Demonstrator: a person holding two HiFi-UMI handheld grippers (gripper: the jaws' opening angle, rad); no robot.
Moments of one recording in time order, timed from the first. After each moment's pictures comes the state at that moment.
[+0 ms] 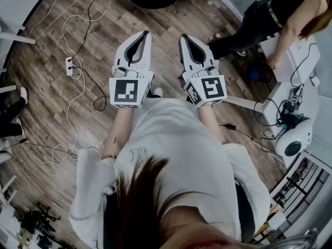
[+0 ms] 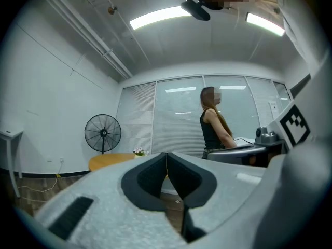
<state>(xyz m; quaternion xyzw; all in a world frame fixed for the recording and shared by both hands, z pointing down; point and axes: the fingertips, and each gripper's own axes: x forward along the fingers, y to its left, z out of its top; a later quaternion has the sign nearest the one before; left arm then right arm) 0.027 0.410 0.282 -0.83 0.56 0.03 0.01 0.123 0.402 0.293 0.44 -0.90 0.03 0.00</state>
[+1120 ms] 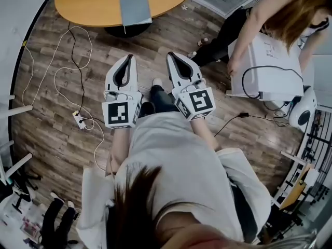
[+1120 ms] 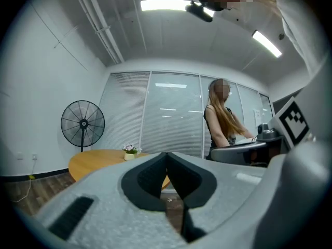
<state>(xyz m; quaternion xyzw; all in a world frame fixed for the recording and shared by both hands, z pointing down) -0.084 0.230 0.286 -0.89 0.45 0.02 -0.02 0.023 0.251 0.291 0.57 -0.82 0.05 0.02</state>
